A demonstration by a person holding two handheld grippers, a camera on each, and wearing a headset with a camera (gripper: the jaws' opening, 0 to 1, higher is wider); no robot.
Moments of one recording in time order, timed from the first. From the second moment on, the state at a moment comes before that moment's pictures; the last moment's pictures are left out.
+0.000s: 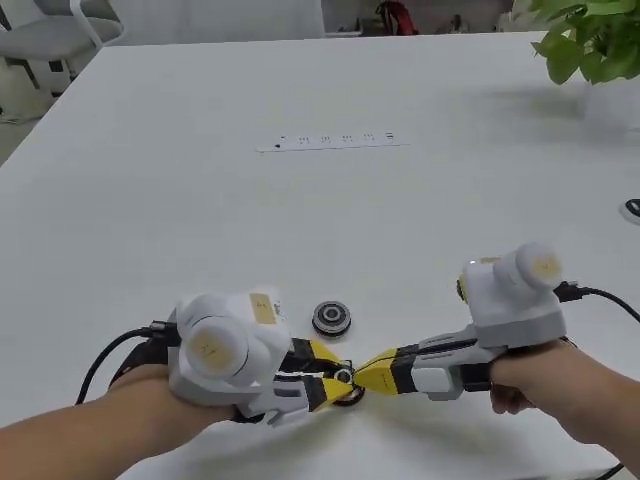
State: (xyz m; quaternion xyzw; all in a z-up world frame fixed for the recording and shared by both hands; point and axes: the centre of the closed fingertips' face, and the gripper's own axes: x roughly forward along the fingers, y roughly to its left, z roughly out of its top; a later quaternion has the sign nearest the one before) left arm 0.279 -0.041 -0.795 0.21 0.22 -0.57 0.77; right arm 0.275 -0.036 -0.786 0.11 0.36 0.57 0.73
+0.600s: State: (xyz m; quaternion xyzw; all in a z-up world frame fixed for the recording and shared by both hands) left arm 0.280 -0.040 -0.795 0.21 0.22 -0.56 0.77; right arm 0.271 -0.032 -0.779 0.13 0.35 0.59 0.72
